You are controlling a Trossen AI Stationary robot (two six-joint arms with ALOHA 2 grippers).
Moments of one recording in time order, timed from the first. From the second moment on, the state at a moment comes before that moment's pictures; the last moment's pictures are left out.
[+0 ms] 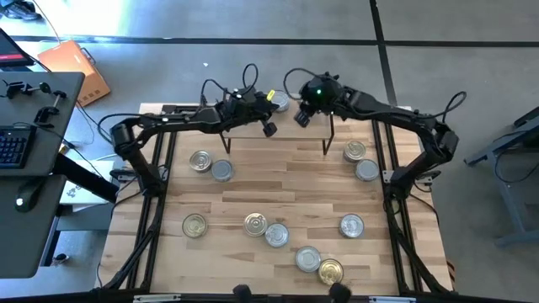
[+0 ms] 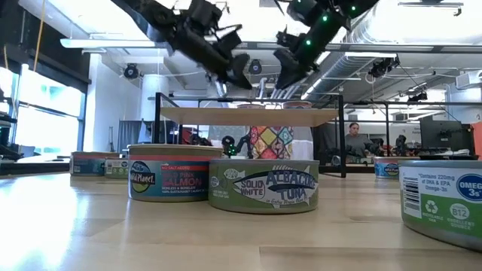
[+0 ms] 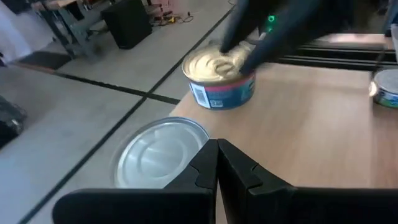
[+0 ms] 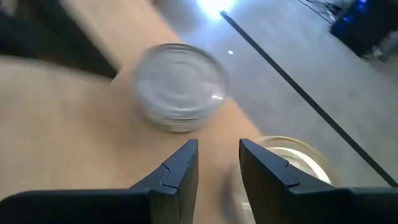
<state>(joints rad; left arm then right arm) 0.43 1.69 1.20 0.13 -0.17 0.20 -0.51 1.57 1.34 -0.45 0.23 -0.10</state>
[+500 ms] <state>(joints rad) 0.15 1.18 1.01 -0.25 -0.31 0.26 -0.04 1.58 1.00 0.18 0.21 -0.13</state>
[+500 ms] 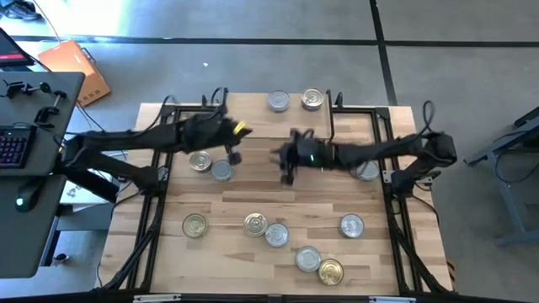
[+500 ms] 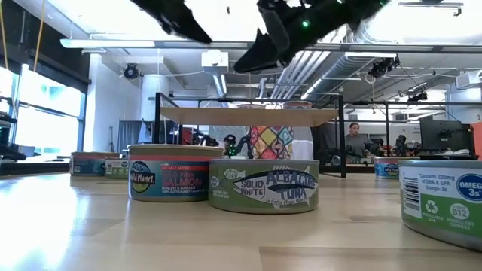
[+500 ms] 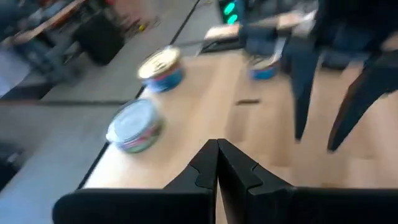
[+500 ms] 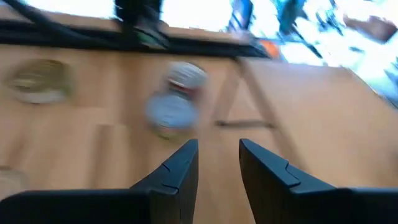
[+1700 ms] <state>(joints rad) -0.89 1.08 0.51 -0.82 -0.25 -1.65 0.04 1.64 0.97 0.32 0.13 -0.13</state>
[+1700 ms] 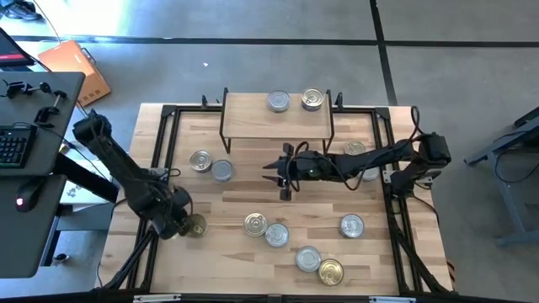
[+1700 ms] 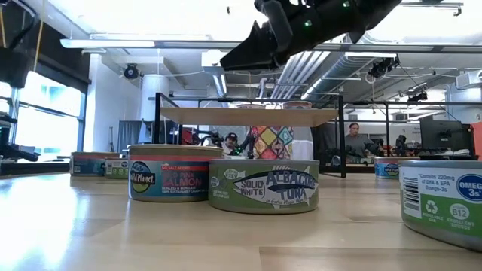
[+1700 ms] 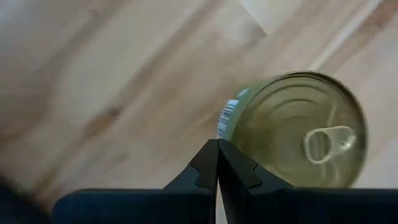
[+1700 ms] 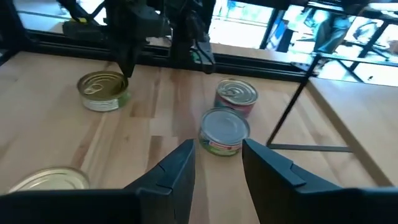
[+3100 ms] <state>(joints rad) -0.51 1.37 0.63 -0.31 -0.62 -0.63 0.03 1.64 0.97 0.22 0.12 -0.13</state>
